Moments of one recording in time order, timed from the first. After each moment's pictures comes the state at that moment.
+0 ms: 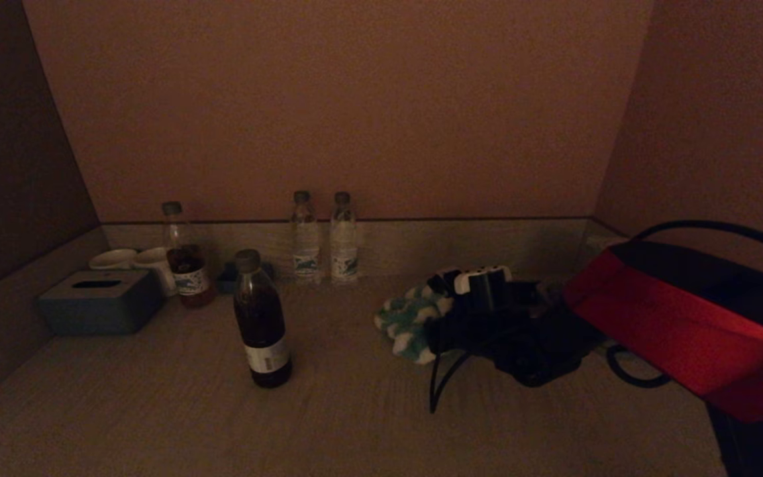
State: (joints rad) left arm 0.01 0.00 -0.02 0.04 -0.01 0.03; right arm 0.36 2.26 -1.12 -0.64 -0.01 -0.07
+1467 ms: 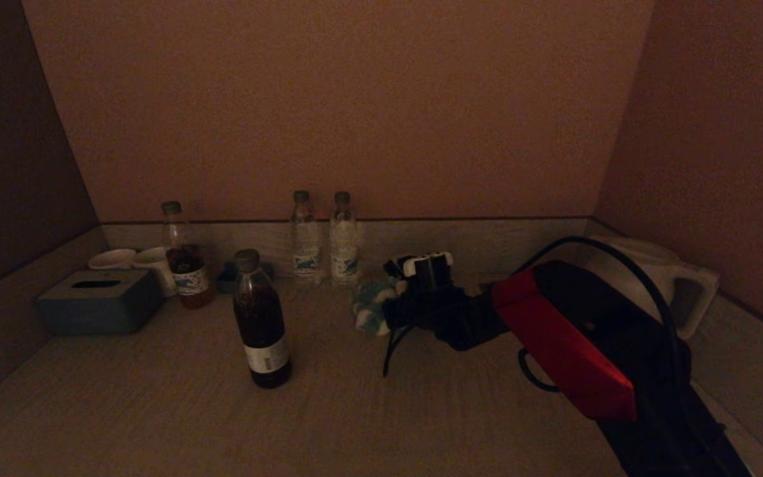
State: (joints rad) left arm 0.01 0.00 -0.02 0.04 -0.01 0.03; right arm 0.43 2.55 -1.71 -0.38 -0.02 -0.07
